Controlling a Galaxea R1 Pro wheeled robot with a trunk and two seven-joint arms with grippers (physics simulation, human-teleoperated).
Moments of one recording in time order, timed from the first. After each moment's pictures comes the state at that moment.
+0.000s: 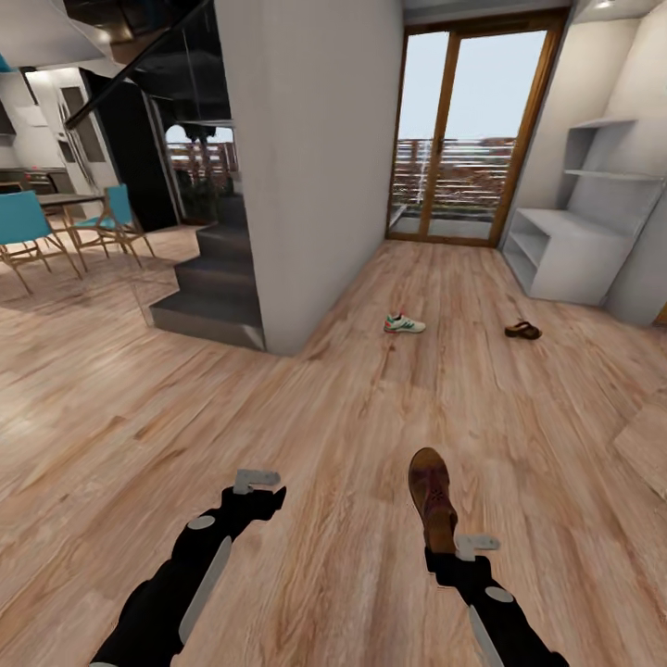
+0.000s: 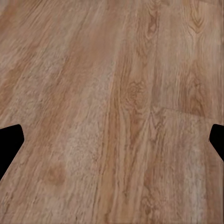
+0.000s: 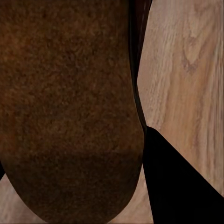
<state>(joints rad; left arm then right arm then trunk) -0.39 -0.01 -0.18 -1.15 0.14 0.43 0.00 -0.33 0.00 -0.05 -0.79 0.00 0.16 -0.01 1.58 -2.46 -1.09</state>
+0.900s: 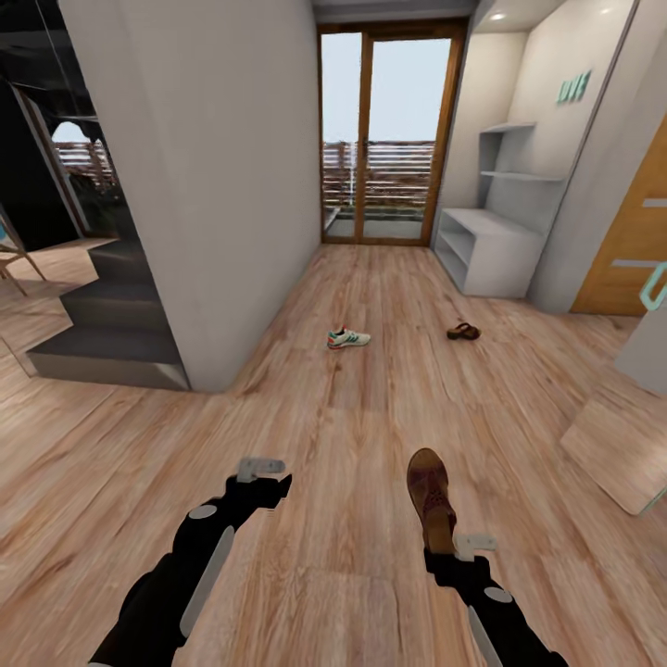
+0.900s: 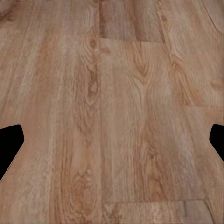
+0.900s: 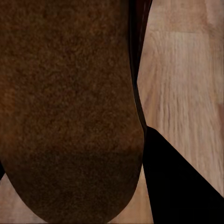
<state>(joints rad) -0.39 -0.03 -0.18 -1.25 0.14 0.49 0.00 -0.33 0.00 -0.05 -0.79 0.01 0.16 -0.01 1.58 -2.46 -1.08</state>
